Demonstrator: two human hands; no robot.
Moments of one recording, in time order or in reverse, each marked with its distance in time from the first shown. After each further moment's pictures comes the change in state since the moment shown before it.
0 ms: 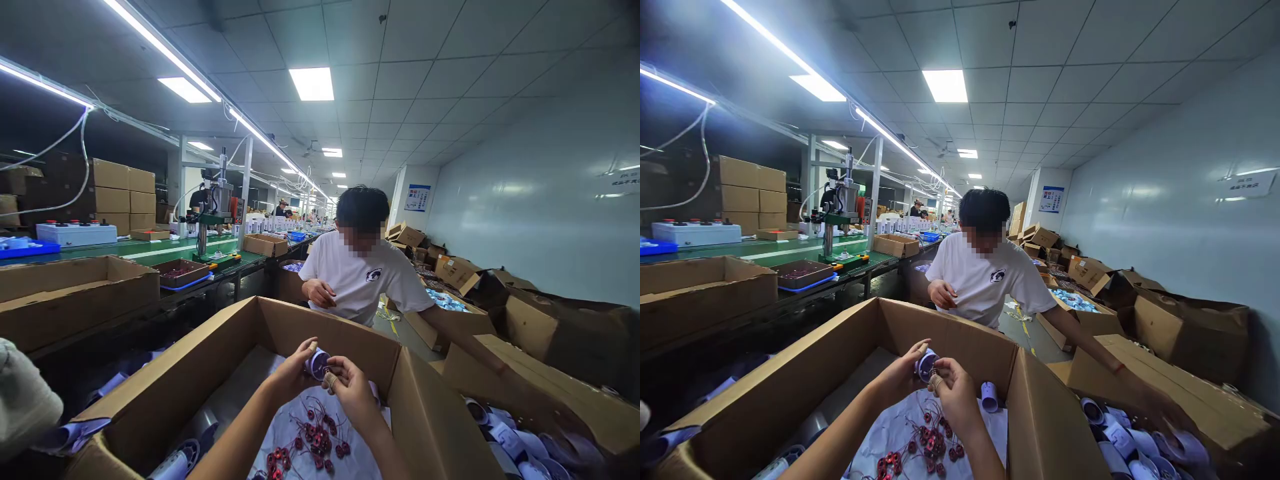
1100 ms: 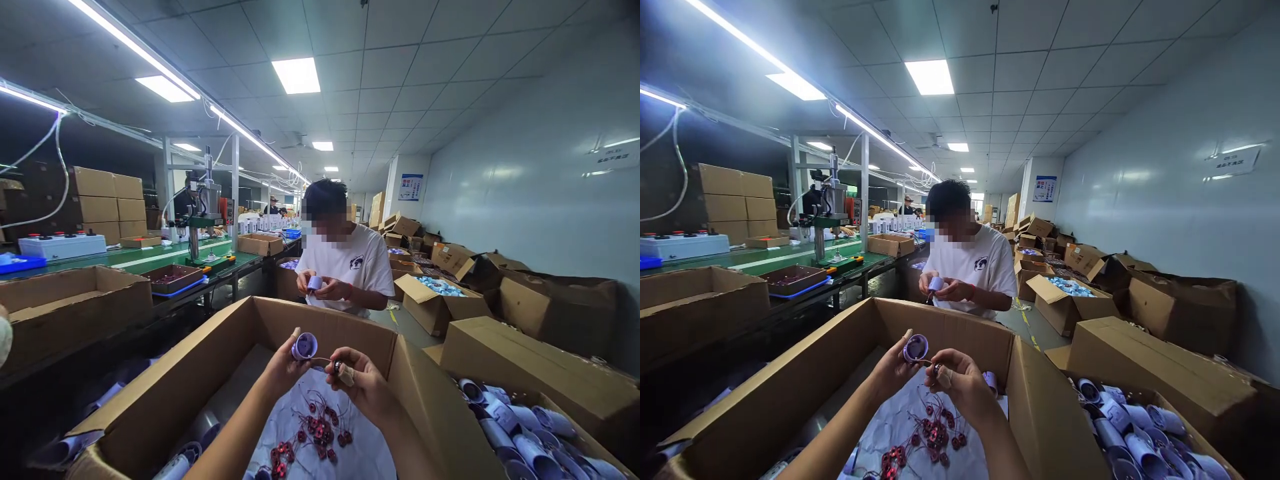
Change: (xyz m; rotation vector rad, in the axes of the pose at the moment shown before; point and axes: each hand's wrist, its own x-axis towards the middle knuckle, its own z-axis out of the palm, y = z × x) left_hand 0.005 0.011 -0.008 -0.261 0.116 -0.063; right_hand -0.017 -0.043 -0.018 0.525 -0.309 0.136
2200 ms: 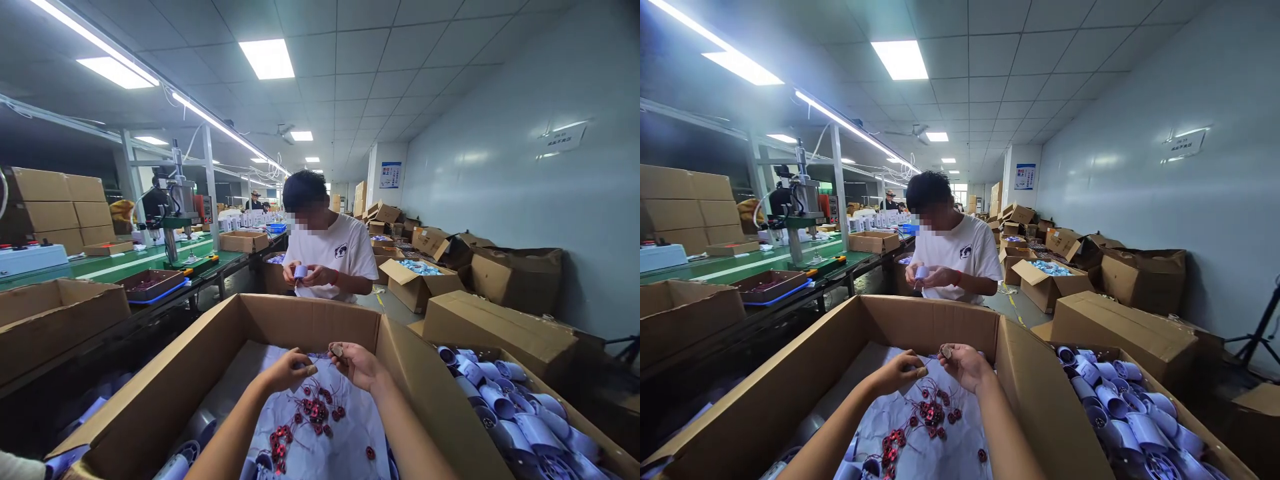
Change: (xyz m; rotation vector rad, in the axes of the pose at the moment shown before) left_hand 0.010 -0.017 -0.028 1.568 -0.316 0.398; right_hand 0.019 0.019 -0.059 0.013 0.301 0.269
